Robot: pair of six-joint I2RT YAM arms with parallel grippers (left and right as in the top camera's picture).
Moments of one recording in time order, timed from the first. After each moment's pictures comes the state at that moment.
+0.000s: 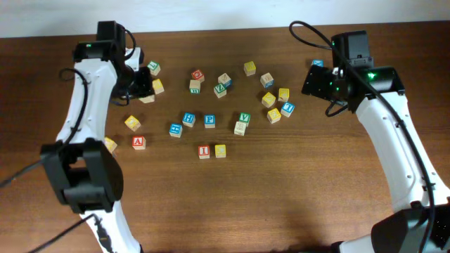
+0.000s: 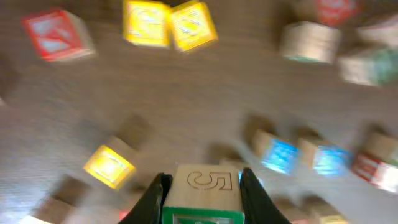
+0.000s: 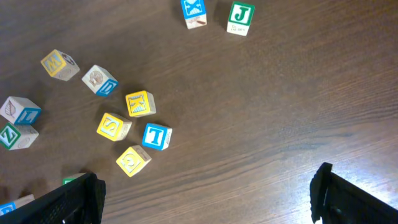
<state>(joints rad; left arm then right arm) 0.01 2.09 1.94 -1.19 0.18 -0.08 0.08 1.63 1.54 -0.97 0.14 0.45</state>
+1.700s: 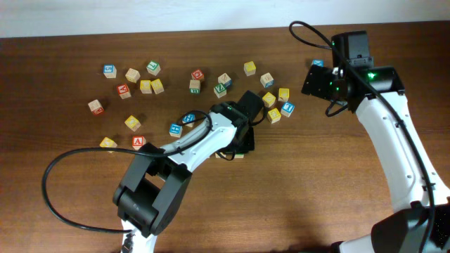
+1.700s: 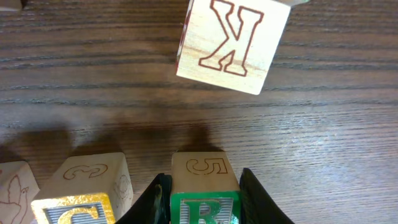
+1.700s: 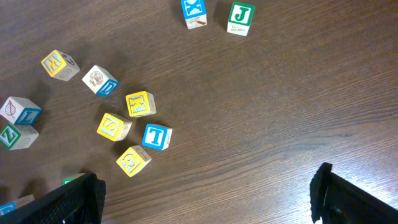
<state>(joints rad) -0.68 2.07 1.48 -0.82 0.02 -0.67 0.08 1.63 1.54 -0.97 0.14 0.45</state>
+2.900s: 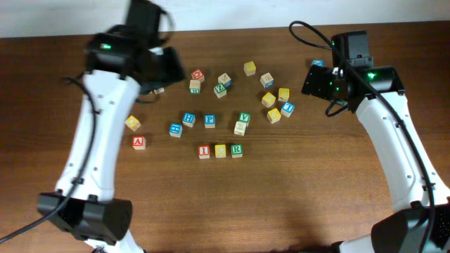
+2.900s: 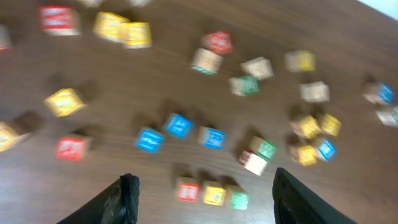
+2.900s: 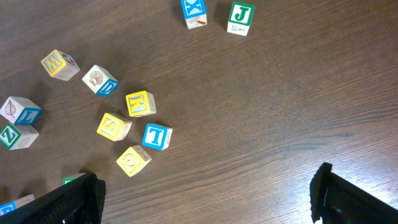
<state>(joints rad) -0.21 1.87 2.11 -1.35 0.03 -0.54 0.08 1.63 1.54 -0.97 0.14 0.45</state>
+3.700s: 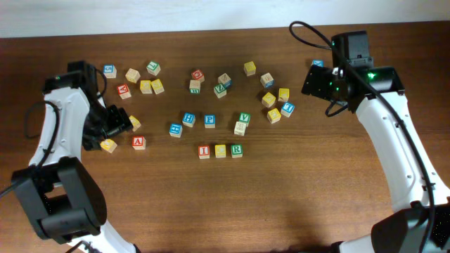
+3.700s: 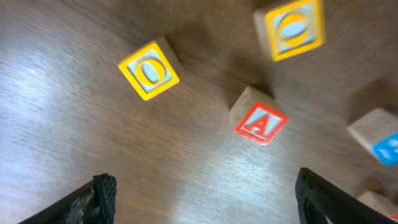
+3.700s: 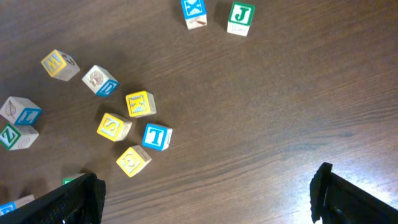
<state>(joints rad) 0.19 1.90 1.53 -1.24 -0.01 -0.30 0.08 1.63 1.54 -0.97 0.14 0.45</state>
